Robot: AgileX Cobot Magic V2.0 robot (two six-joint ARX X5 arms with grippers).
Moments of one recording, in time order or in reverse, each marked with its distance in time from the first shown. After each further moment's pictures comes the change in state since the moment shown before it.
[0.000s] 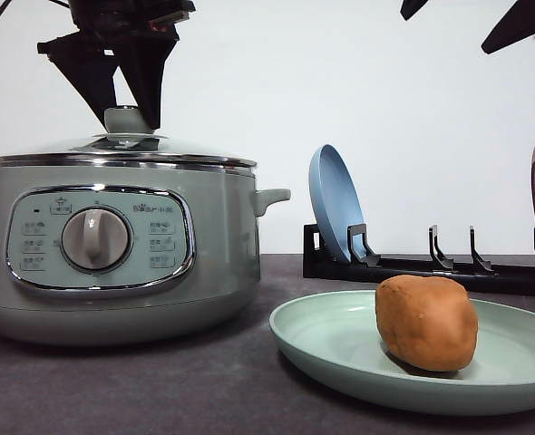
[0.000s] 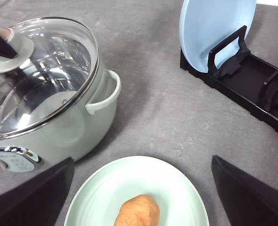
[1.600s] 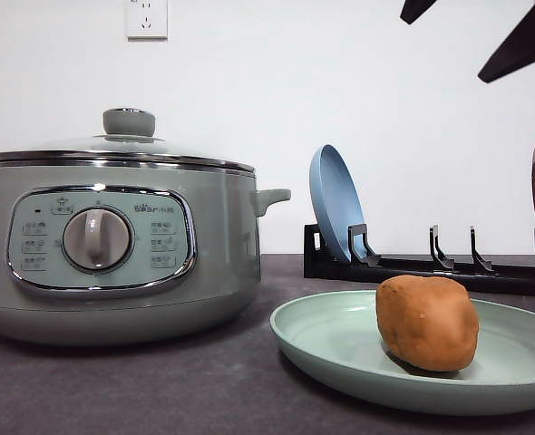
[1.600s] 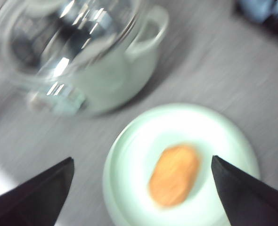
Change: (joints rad) left_arx -0.003 -0.392 -0.001 -0.085 0.188 -0.004; right_arx 0.000 0.000 0.000 -0.189 -0.258 0.000
